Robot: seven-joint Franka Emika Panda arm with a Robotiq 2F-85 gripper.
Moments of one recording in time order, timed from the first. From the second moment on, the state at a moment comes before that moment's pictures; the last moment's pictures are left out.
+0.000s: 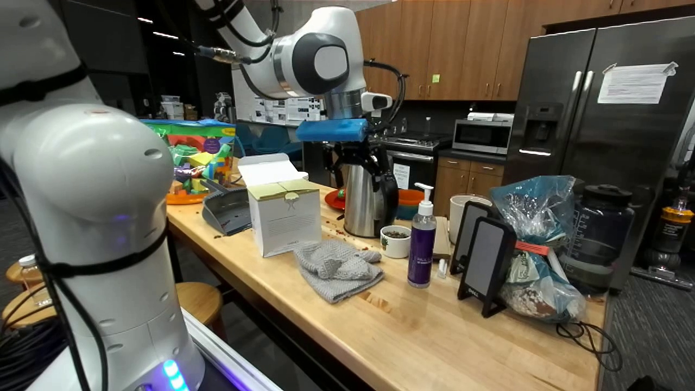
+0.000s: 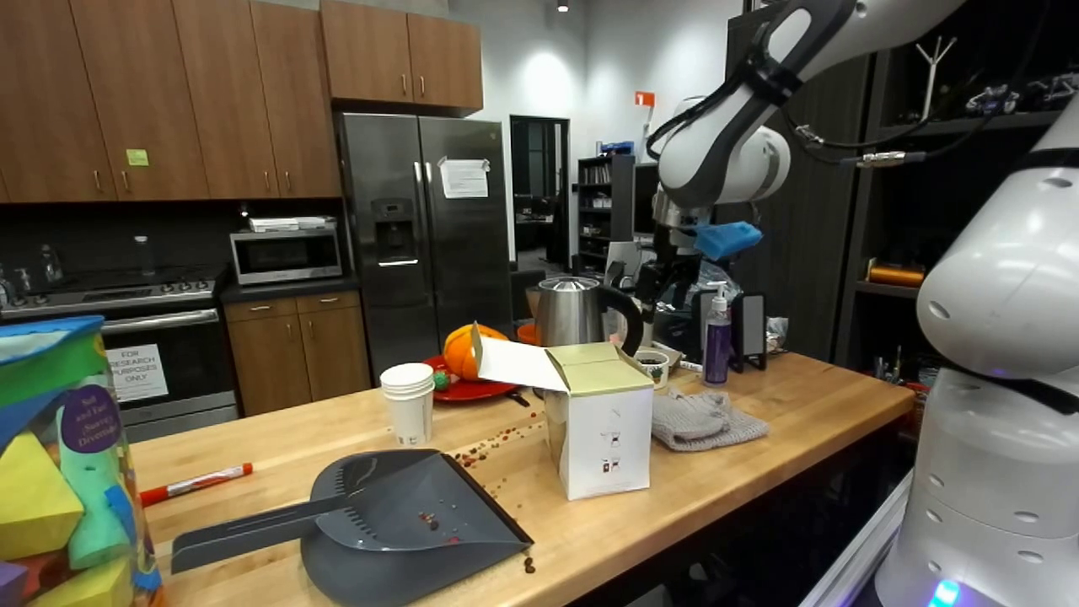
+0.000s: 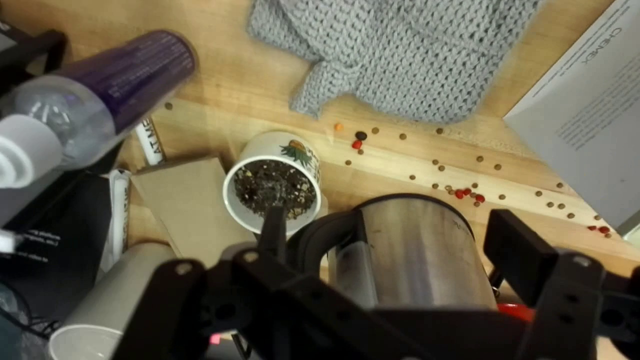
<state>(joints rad) -0.07 -0.37 -0.12 -2.71 -0.08 2.57 -0.21</state>
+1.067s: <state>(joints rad) -0.08 -0.48 0.17 -2.77 -0.26 2.80 -0.03</state>
